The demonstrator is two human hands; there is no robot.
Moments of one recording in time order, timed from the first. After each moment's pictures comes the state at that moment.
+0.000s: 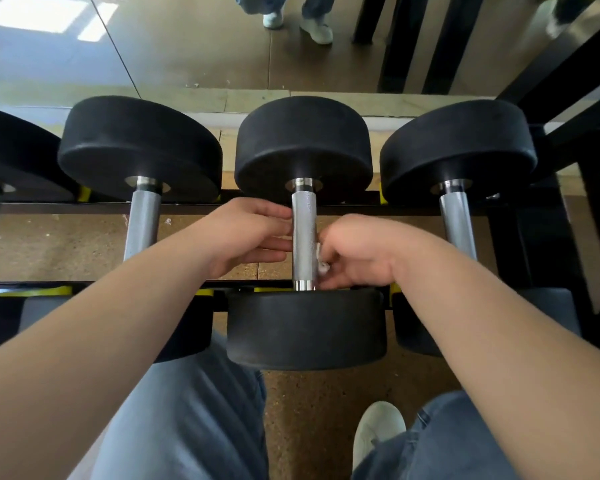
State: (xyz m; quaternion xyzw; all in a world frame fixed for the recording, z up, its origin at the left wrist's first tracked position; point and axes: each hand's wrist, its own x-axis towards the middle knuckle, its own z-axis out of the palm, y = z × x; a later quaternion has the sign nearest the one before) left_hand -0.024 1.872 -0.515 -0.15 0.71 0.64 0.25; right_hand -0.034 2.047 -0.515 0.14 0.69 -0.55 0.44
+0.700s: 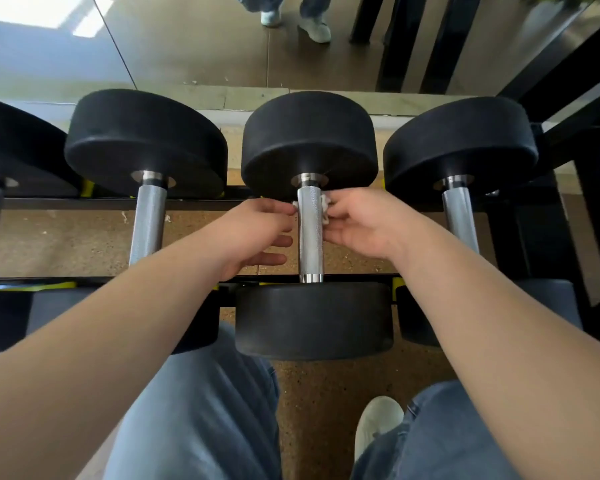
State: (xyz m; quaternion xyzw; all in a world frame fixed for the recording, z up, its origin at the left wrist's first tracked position) left_hand -0.015 1.875 -0.514 -0.17 0.73 0.61 0.24; right_hand -0.058 2.046 -0.521 0.18 0.57 -0.73 0.31
